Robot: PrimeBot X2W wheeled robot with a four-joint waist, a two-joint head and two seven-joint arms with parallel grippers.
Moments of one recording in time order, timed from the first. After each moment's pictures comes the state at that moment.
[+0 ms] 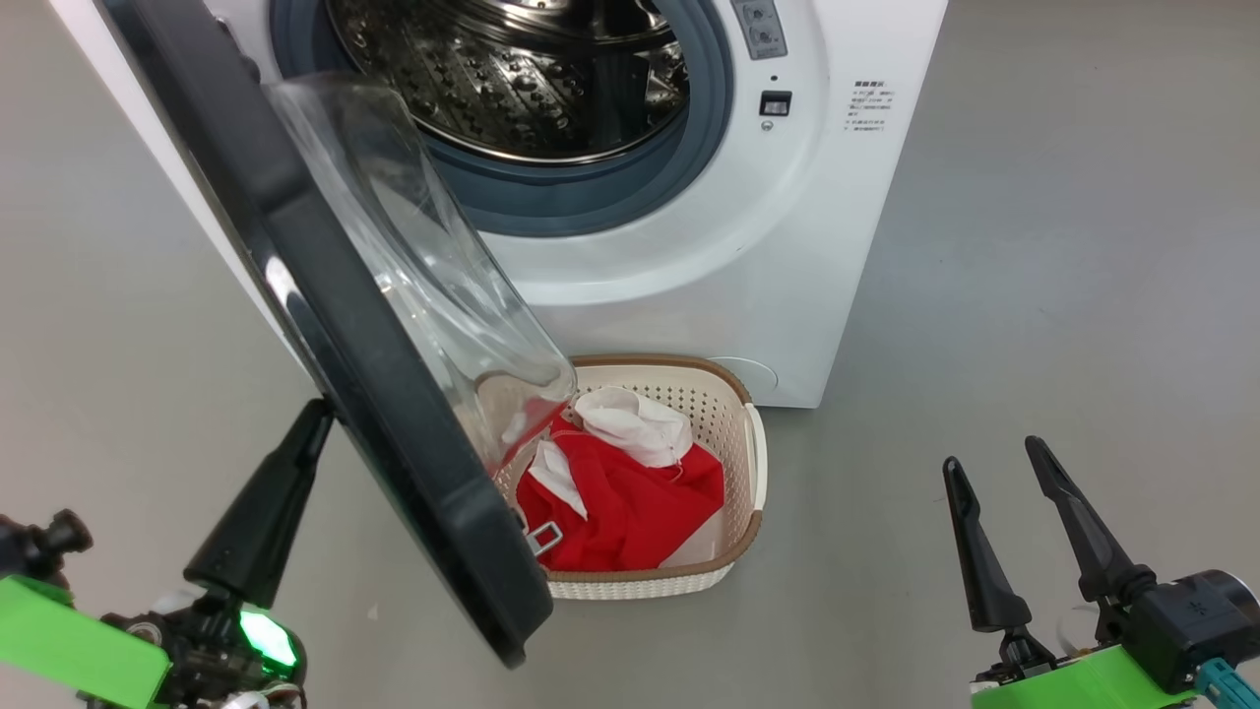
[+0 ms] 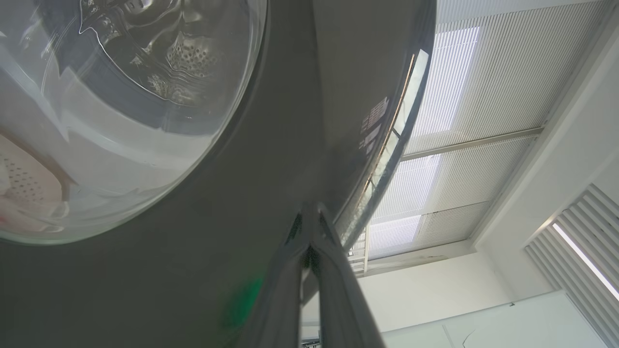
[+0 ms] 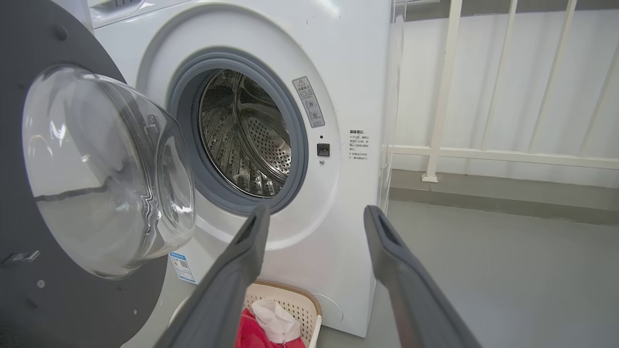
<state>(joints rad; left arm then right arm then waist) -0.06 0.09 0.12 -0.39 -1.66 0.21 0.40 0.08 -0.04 0.00 -0.05 0.18 0.12 -0.26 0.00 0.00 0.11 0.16</state>
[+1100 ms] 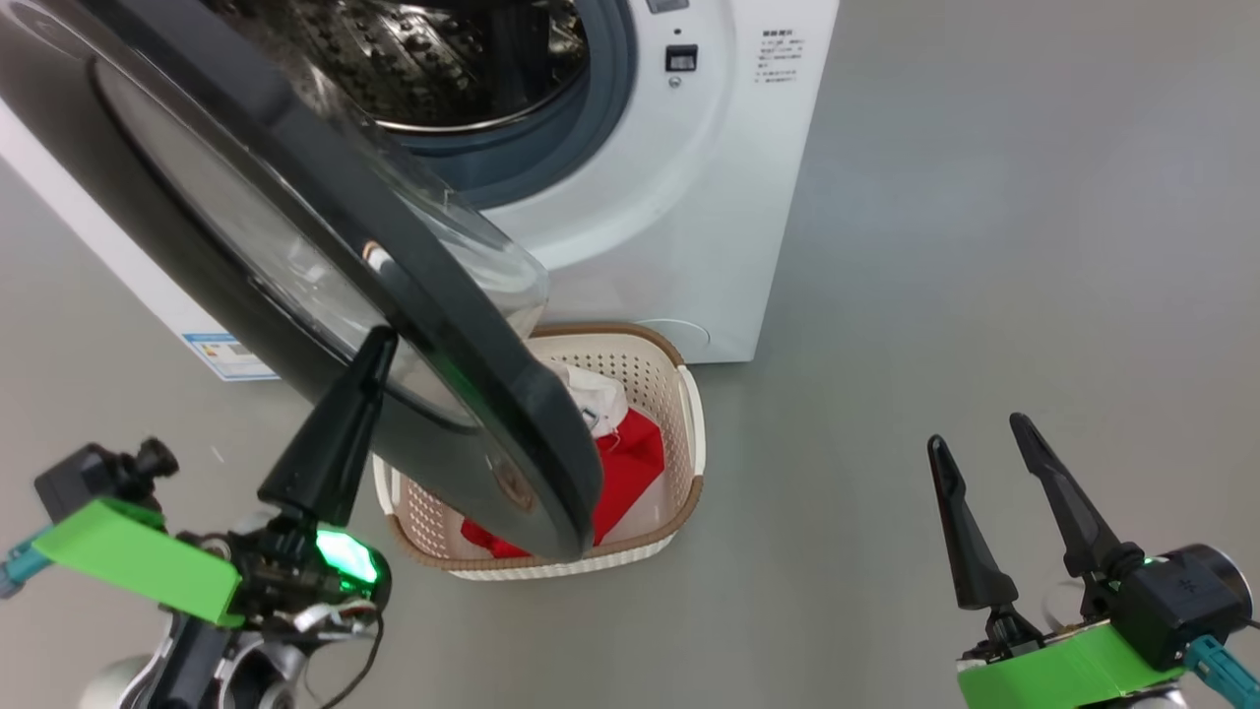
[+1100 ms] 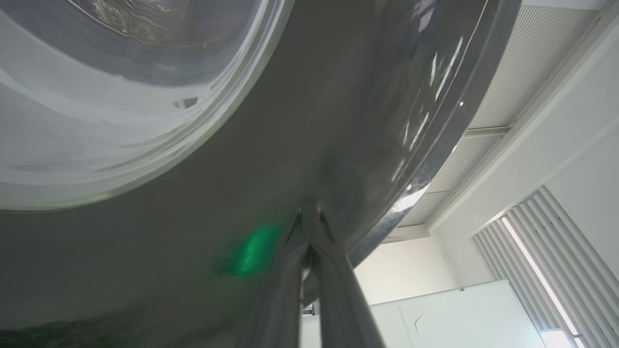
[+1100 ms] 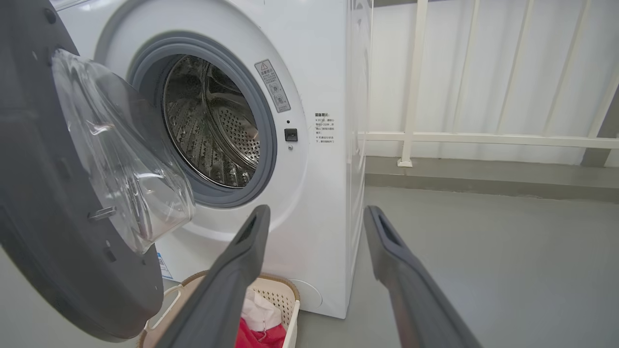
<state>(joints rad) -0.21 0.05 0.01 -0.24 -1.73 0.12 0.31 0.04 -0.04 0.03 -0.04 0.19 0.12 -0.26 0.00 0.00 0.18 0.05</state>
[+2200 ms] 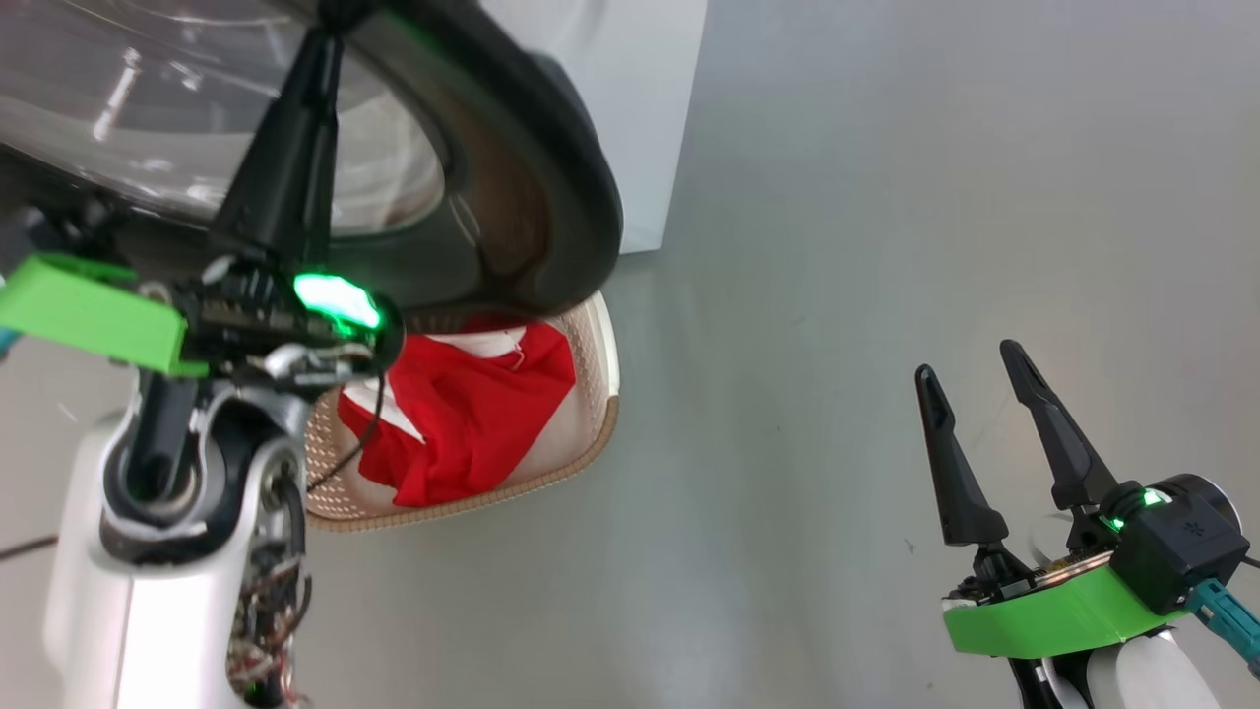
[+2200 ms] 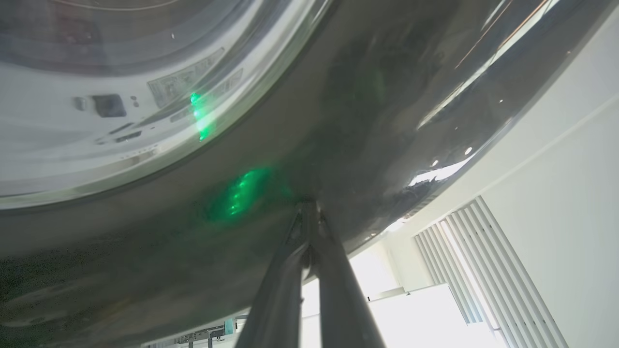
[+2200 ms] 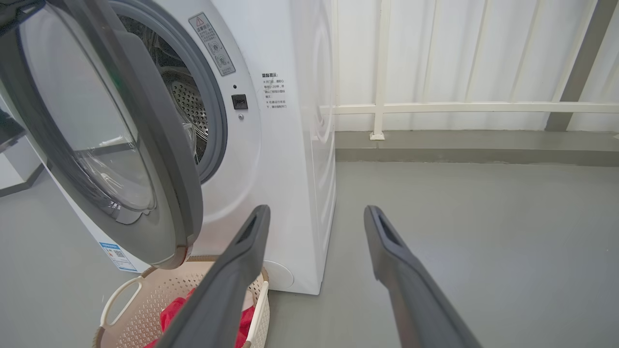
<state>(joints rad) -0.63 0.03 -0.03 0.00 -1.85 0.00 0.20 -0.07 -0.04 0.05 -0.04 0.22 0.12 -0.26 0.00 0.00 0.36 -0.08</state>
